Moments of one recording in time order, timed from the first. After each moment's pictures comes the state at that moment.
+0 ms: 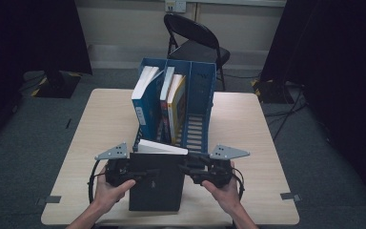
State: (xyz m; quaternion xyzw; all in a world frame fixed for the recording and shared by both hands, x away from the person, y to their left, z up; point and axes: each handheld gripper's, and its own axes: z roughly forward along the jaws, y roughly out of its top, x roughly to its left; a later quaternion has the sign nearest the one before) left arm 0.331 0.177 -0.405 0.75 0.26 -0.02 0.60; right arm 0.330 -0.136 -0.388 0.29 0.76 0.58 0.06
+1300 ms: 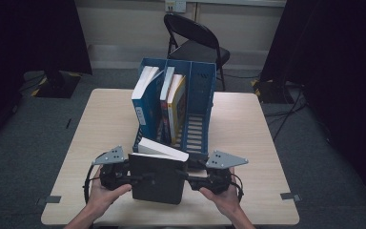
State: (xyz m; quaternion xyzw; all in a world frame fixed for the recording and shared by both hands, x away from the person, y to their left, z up) left arm 0.322 0.187 -0.406 0.78 0.27 0.02 0.57; right arm 0.312 -0.128 -0.383 0.25 0.78 0.57 0.11
